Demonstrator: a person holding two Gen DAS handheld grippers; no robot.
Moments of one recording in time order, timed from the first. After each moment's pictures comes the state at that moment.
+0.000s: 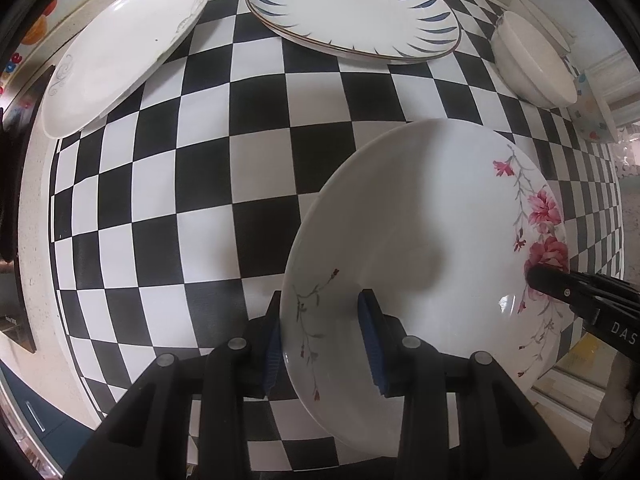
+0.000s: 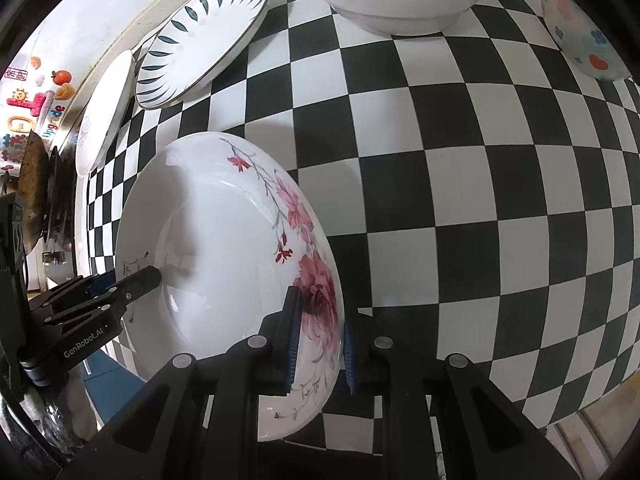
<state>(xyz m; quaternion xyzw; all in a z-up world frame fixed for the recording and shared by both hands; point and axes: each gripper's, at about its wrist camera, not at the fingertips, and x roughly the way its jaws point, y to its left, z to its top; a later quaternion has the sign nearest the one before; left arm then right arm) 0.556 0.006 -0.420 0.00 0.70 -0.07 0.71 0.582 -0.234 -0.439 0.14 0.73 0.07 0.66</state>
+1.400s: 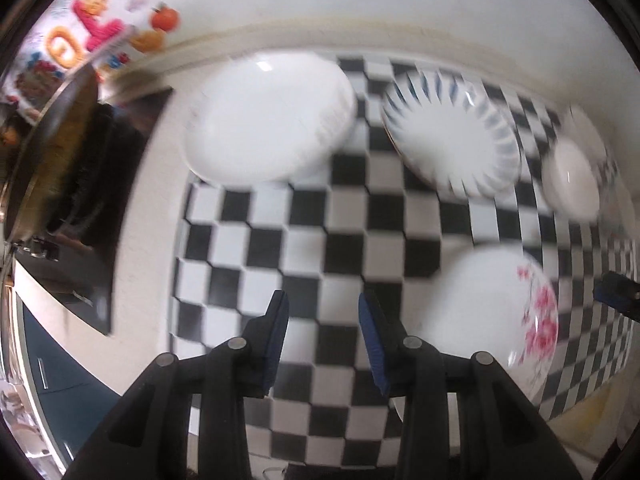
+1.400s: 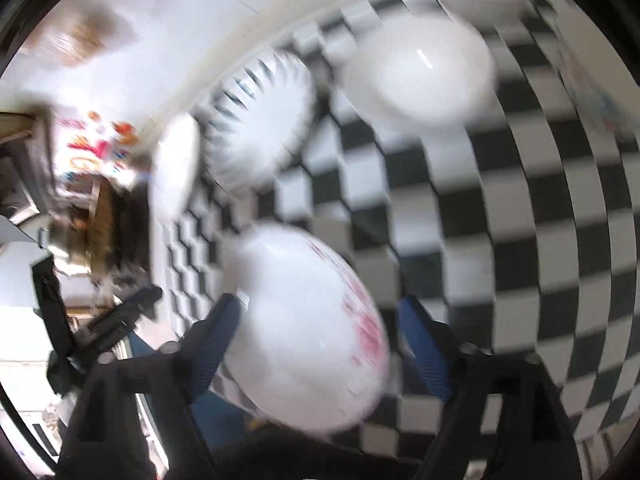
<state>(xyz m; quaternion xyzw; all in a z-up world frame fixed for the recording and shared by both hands) 0.578 0.053 -0.314 -0.02 0.62 0.06 0.78 0.638 -0.267 -0.362 0.24 0.65 0.16 0.70</state>
